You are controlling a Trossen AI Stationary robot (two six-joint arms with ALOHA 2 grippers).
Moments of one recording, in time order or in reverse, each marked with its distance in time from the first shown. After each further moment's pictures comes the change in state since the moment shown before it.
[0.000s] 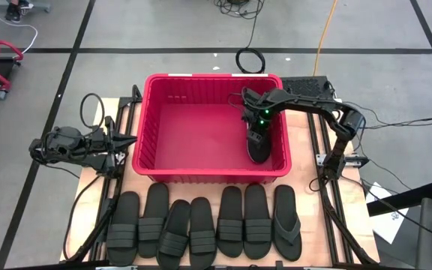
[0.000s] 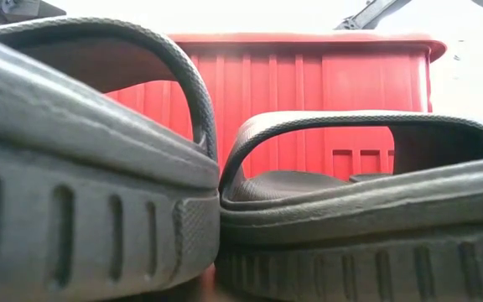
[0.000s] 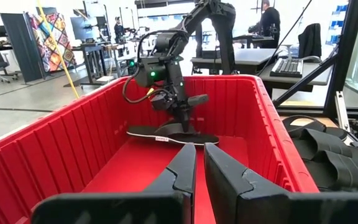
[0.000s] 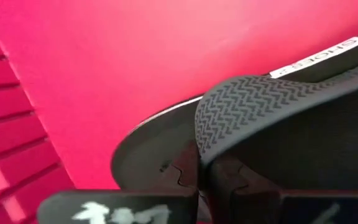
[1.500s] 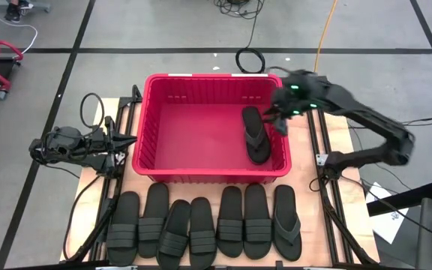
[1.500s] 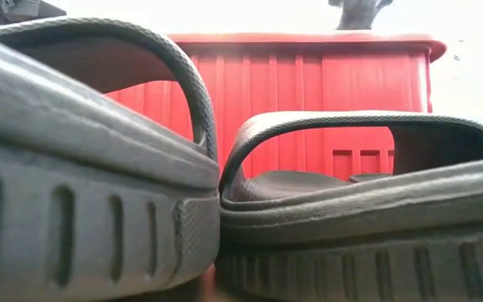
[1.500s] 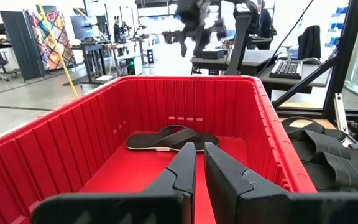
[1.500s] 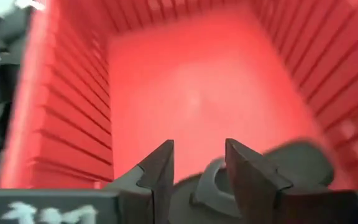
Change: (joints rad) left arm 0.000 0.000 0.000 0.000 0.001 -0.012; right arm 0.022 -0.638 -0.007 0.105 -0.037 -0.059
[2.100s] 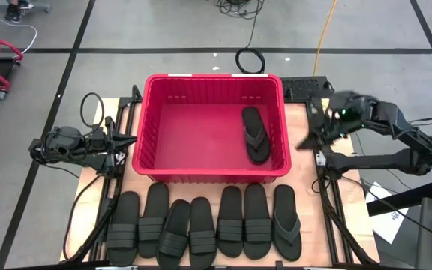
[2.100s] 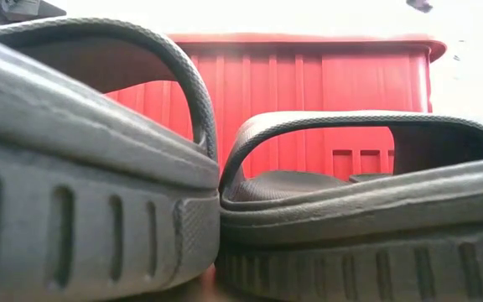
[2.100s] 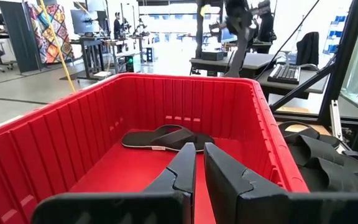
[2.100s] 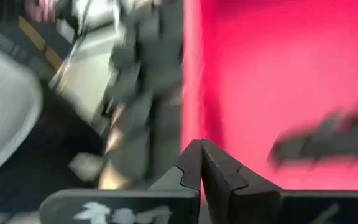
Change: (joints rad) left arm 0.000 0.000 0.000 0.000 0.001 -0.050; right arm 0.254 -0.327 0.001 -0.371 -0.149 0.245
